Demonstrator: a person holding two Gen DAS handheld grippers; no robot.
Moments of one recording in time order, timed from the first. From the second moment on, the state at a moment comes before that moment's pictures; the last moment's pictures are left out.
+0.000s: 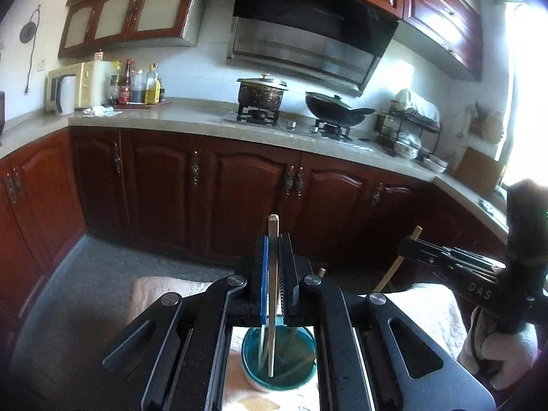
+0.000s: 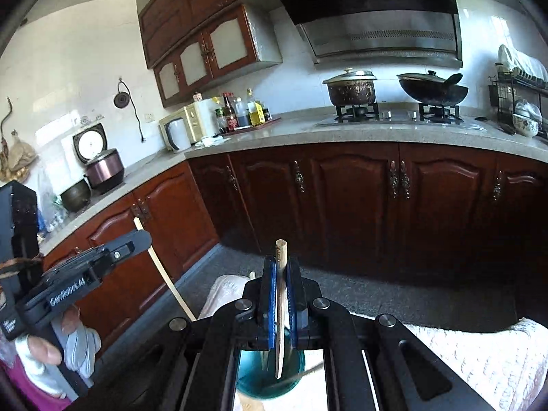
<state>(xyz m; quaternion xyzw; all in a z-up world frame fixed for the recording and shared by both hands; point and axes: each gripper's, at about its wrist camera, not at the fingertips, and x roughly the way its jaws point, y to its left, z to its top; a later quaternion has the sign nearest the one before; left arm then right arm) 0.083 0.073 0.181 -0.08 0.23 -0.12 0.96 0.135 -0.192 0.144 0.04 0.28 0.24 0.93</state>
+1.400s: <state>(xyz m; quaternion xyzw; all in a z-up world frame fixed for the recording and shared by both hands) 0.085 0.044 0.079 -0.07 0.34 -0.09 0.93 0.133 -0.190 0.066 0.03 0.39 0.25 0.89</state>
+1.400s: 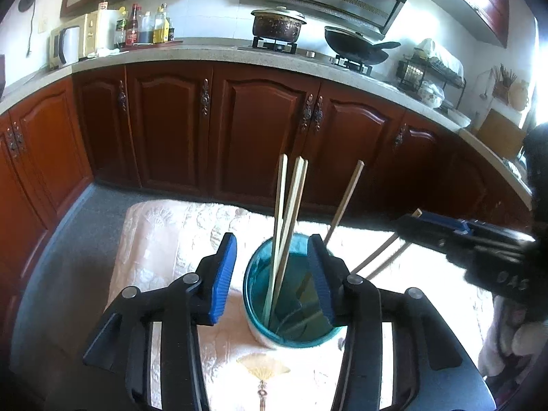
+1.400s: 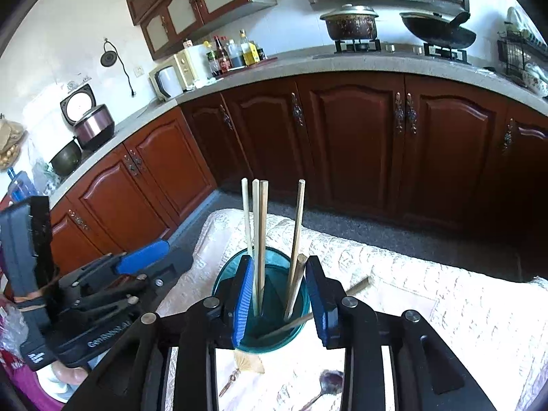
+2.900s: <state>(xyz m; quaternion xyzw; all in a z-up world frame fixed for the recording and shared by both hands) 0.001 -0.028 -0.033 -0.02 0.46 -0.18 0.87 0.015 -0.293 -0.101 0.08 0.53 0.17 0.83</state>
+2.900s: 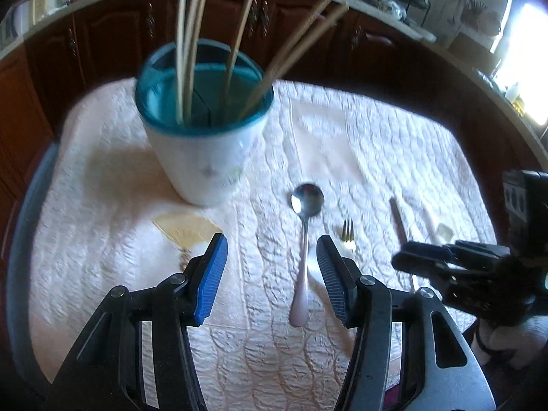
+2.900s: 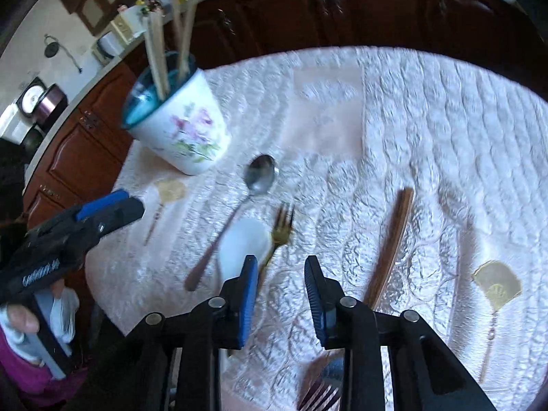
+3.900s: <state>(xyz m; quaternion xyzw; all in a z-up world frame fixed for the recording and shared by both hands) 0.084 -0.089 -0.099 -0.01 0.49 -0.14 0.86 0.050 -0.381 -0.138 0.18 0.53 0.11 0.82</state>
